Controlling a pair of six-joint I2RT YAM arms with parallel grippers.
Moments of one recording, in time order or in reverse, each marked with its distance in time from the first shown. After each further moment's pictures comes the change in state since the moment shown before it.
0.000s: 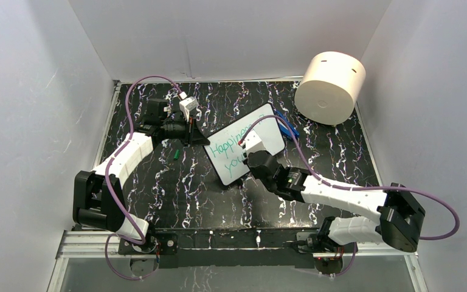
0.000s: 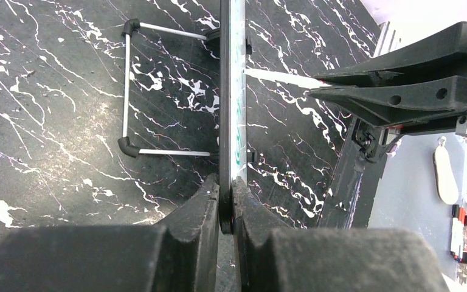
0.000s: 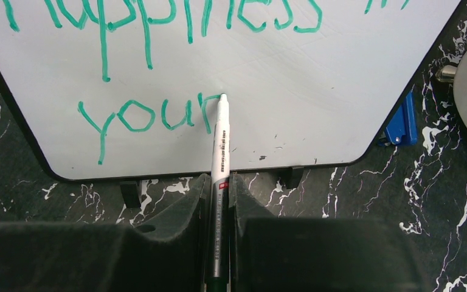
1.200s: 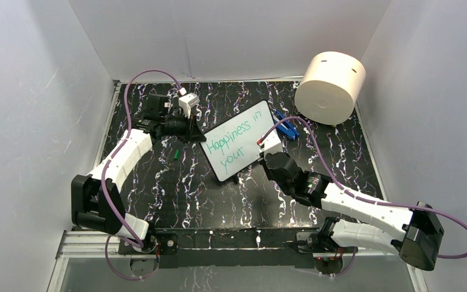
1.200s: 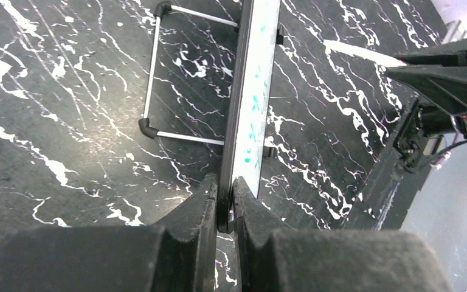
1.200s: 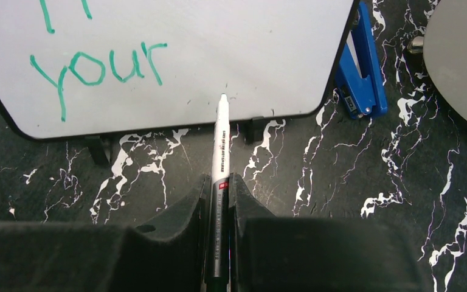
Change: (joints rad) left arm -0.017 -0.024 0.091 -0.152 -0.185 0.038; right arm -0.058 -0.224 -0.090 -0.084 -0.021 0.025
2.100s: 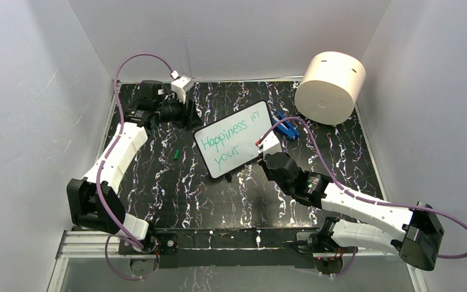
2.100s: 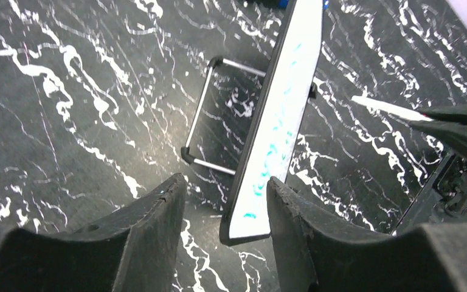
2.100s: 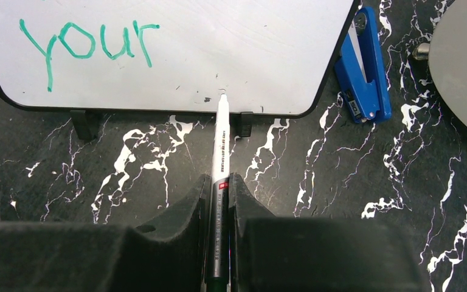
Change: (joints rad) left arm 0.013 -0.001 0.140 -0.028 -0.140 -0.001; right arm 0.000 0.000 0.000 0.003 -0.025 -0.023
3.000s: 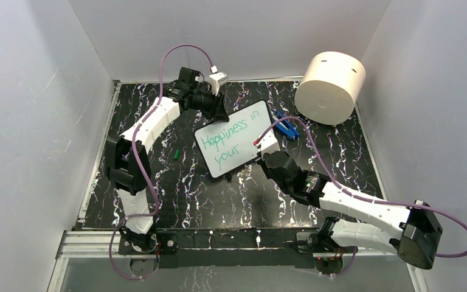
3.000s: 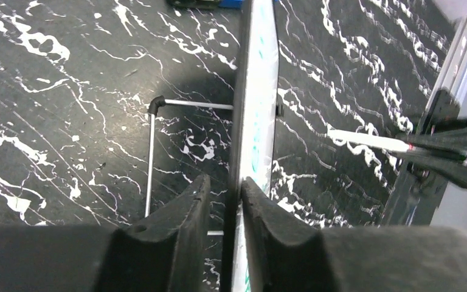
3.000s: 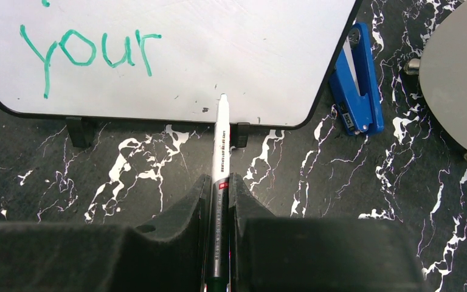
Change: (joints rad) left arm -0.155 0.439 0.412 -0.088 0.105 0.031; right arm -0.006 0.019 0.000 0.048 0.003 -0.051
